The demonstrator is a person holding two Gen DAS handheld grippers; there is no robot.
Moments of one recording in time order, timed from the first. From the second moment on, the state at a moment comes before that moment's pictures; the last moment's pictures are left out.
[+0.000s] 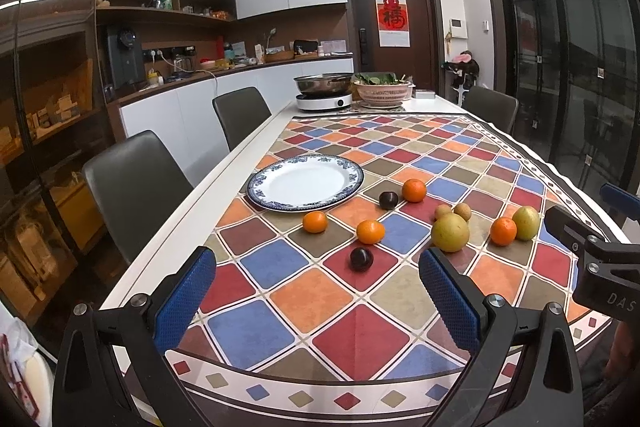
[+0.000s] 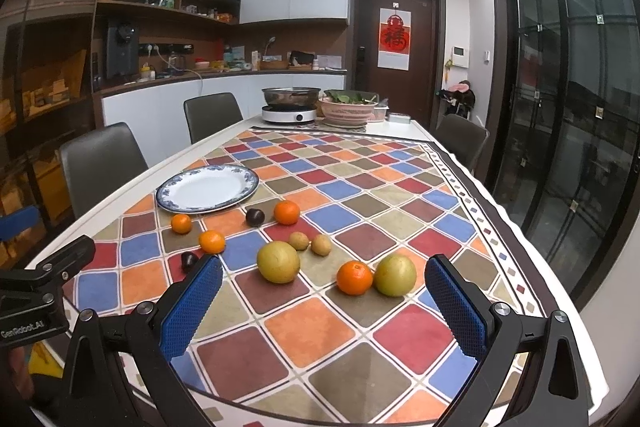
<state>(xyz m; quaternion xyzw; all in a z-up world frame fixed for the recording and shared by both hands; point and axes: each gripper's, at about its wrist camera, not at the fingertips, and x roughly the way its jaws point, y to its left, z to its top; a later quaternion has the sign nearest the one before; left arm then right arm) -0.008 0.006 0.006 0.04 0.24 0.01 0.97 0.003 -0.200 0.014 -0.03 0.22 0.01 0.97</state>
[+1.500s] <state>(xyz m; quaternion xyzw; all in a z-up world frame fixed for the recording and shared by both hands) 0.018 0.001 -0.011 0.05 0.26 -0.01 0.96 0.027 -0.182 -0.002 -0.07 0.26 0.07 0.96</state>
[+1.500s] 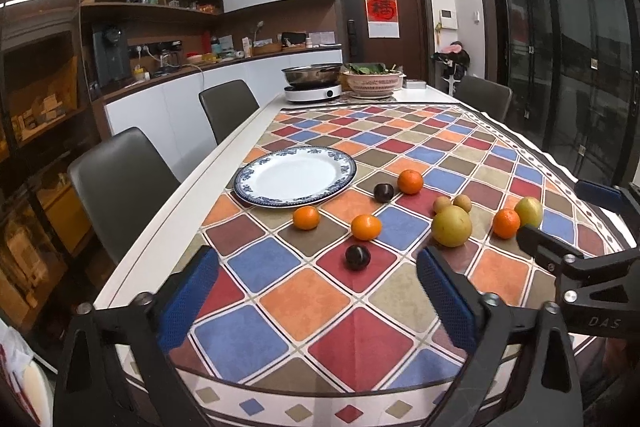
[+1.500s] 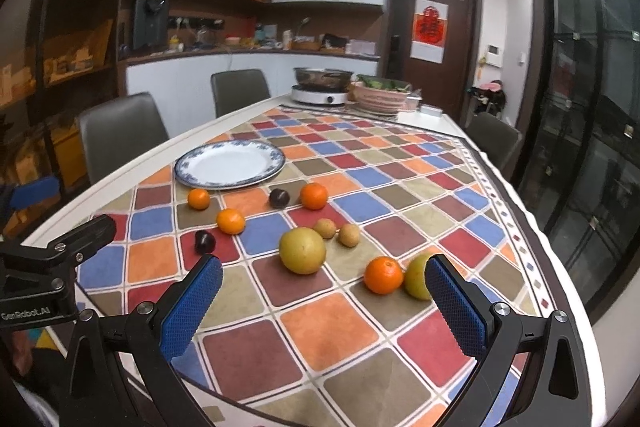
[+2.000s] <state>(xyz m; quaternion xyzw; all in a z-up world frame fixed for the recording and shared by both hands) 0.090 -0.011 -0.029 0.07 0.35 -0.09 0.93 0.091 -0.171 -0.028 -0.09 0.33 0.12 0.93</state>
